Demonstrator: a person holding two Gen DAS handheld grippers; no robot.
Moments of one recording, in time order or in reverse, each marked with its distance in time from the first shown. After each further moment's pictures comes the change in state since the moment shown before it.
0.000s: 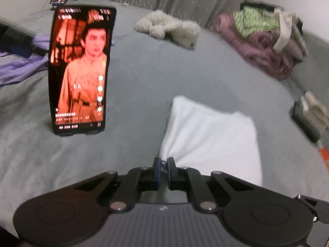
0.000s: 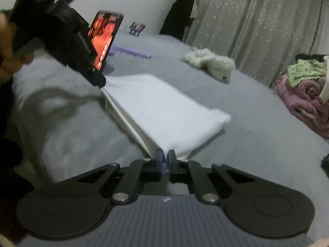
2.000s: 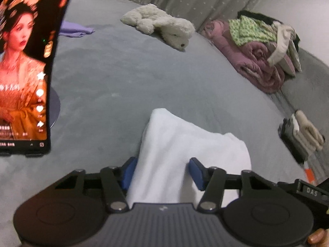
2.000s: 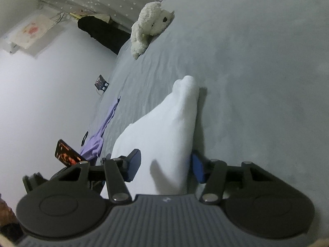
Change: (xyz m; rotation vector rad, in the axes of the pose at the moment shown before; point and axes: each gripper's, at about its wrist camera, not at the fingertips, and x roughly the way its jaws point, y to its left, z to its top) left arm 0.062 0.001 0.028 -0.157 -0.038 -0.185; right arm 0.073 -0.149 -0.012 1.210 0.092 0.439
